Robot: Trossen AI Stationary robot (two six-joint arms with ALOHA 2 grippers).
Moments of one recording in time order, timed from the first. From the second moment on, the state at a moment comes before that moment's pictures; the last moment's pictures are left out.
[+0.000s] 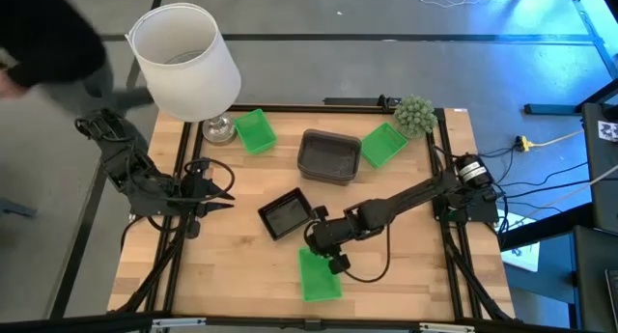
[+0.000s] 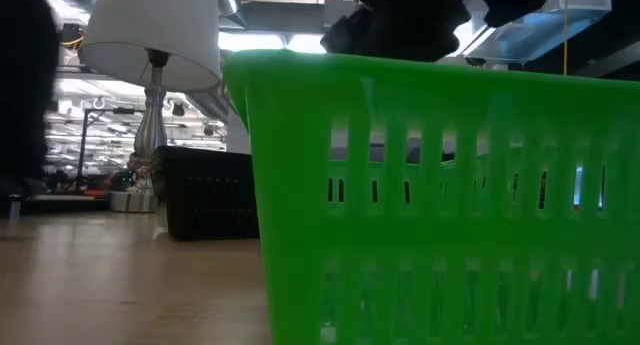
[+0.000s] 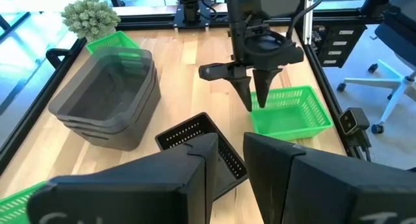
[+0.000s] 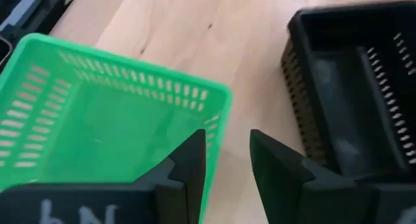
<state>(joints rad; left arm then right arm) -0.76 0.88 1.12 -0.79 -0.69 -0.39 0.37 1.89 1.35 -0.38 0.05 -0.07</state>
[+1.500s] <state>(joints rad) -0.76 0.88 1.12 -0.79 -0.69 -0.39 0.34 2.01 1.46 -0.49 -0.02 0.01</state>
